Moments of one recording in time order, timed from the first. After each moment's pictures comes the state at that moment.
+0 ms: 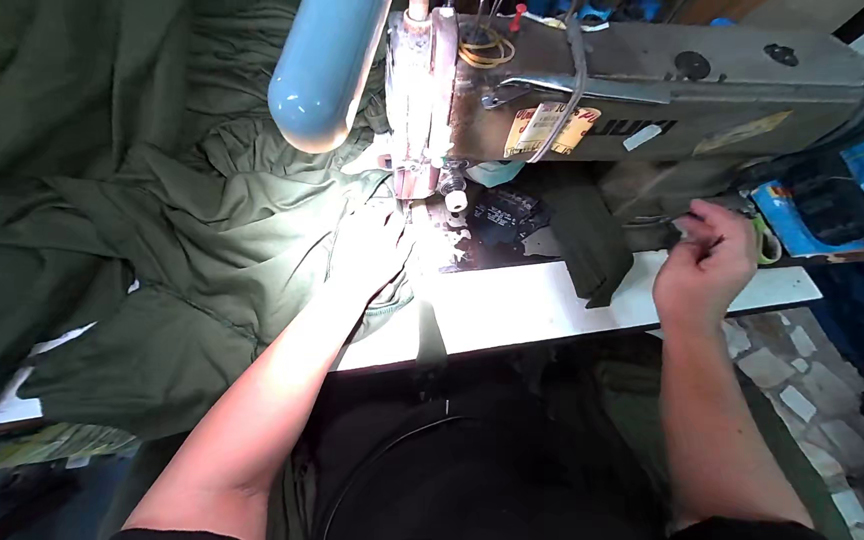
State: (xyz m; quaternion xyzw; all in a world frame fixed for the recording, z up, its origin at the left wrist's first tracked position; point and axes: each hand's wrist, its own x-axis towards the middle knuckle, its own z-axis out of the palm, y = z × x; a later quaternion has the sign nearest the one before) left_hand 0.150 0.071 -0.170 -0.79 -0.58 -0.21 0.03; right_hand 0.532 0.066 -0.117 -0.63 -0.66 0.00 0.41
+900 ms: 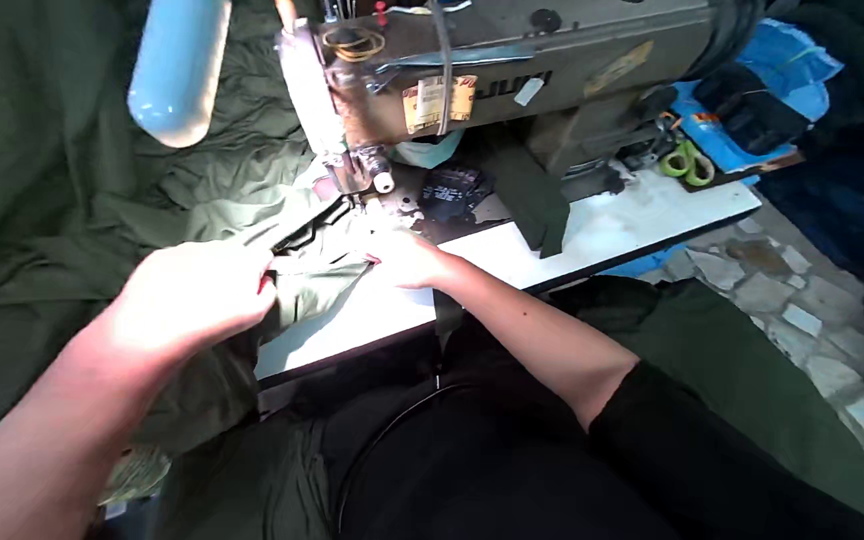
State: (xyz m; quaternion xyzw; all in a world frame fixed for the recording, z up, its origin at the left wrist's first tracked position) left_hand 0.112 -0.023 -0.014 -0.75 -0.64 0.19 -0.02; right_hand 0.324 0.062 -0.110 -0.31 -0.88 0.35 0.06
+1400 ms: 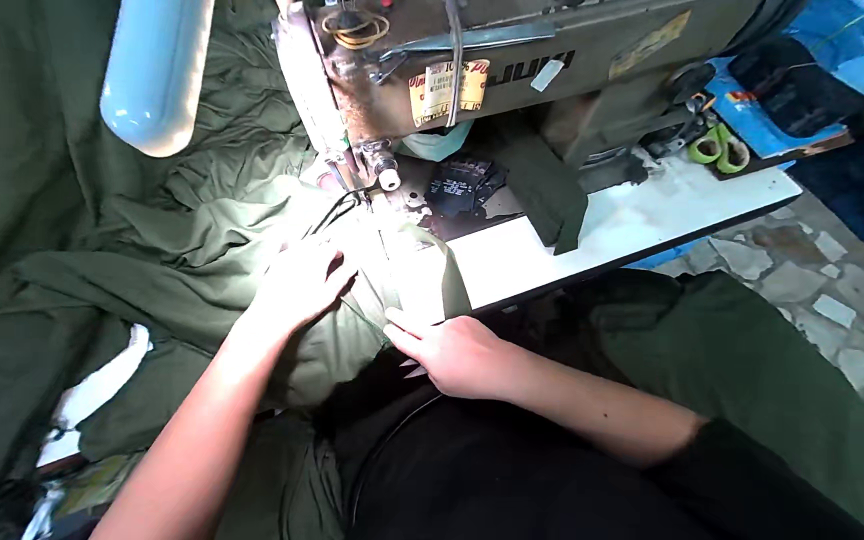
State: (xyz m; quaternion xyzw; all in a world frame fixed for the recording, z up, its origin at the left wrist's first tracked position) left_hand 0.113 0.018 -0.132 -0.84 -0.53 -0.09 -0.06; right_hand 0.366 -0.039 -0.116 -0.31 -0.90 0.29 -0.10
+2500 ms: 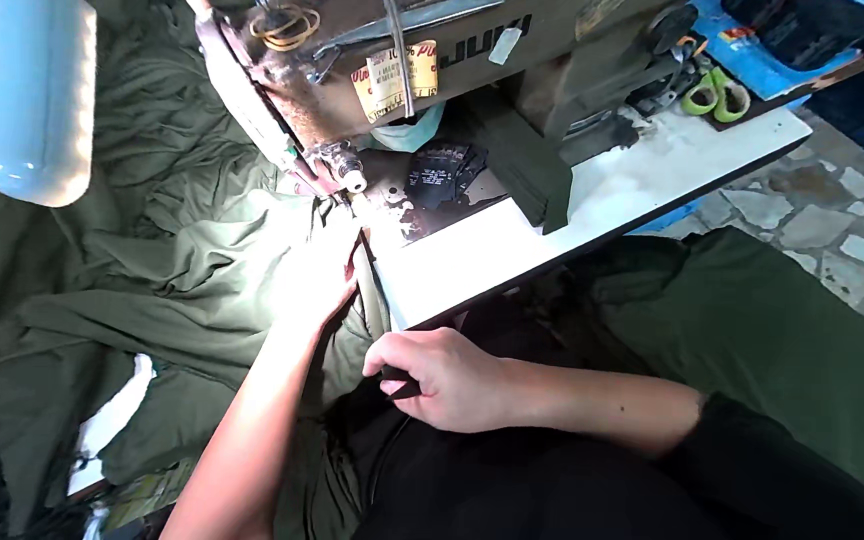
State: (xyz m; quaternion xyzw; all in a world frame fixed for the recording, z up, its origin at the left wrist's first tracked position) left_hand 0.151 0.035 -0.148 -0.84 -0.52 -0.13 0.01; right_hand 0.370 -0.069 -0.106 -0.24 -0.80 0.44 0.33
